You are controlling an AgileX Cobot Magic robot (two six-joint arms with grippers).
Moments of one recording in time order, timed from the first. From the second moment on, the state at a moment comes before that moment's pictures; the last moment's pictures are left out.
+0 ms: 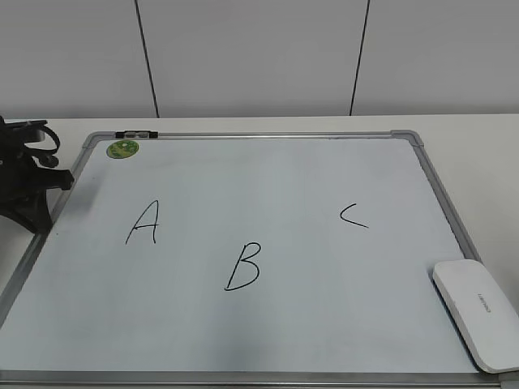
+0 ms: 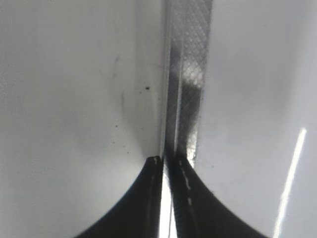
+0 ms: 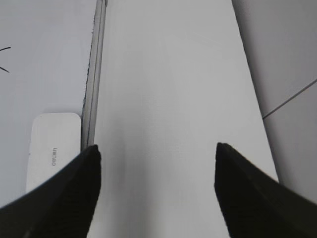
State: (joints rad) left arm 0.02 2.13 -1.44 -0.12 0.91 -0.02; right arm 0.06 0.59 -0.65 -0.30 0.85 0.06
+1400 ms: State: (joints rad) left arm 0.02 2.13 -1.44 -0.14 0.91 -0.01; right arm 0.06 1.38 -0.78 0.19 0.93 -0.19
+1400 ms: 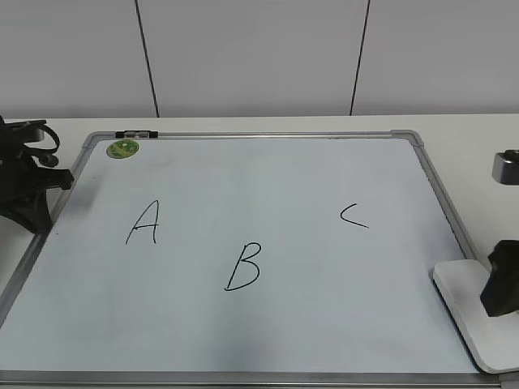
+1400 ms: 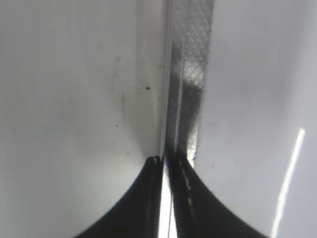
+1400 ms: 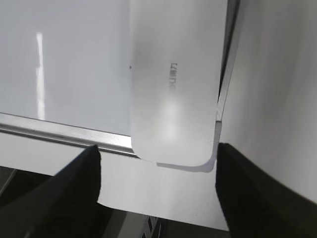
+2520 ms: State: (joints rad) left arm 0.02 2.13 -1.44 -0.14 0.91 -0.01; right arm 0.06 1.68 -0.90 0.16 0.86 -0.15
